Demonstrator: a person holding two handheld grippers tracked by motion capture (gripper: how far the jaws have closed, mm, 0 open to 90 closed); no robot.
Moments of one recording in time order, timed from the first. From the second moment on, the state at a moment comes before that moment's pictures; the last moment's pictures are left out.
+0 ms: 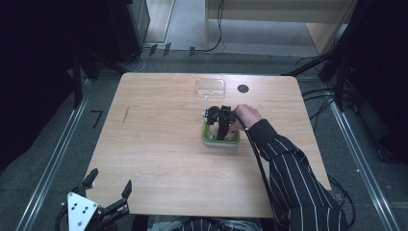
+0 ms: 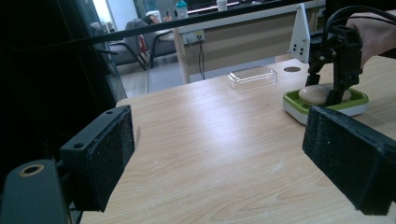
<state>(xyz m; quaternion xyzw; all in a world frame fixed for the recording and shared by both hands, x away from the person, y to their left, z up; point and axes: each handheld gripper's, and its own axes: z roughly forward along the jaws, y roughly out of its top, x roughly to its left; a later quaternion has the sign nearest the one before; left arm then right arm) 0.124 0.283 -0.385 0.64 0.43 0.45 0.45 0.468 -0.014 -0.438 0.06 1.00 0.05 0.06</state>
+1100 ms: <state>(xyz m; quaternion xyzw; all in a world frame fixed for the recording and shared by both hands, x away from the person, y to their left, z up) 0.125 0.282 -0.385 0.64 0.43 0.45 0.45 0.466 -0.019 -0.433 0.08 0.99 0.05 0.05</state>
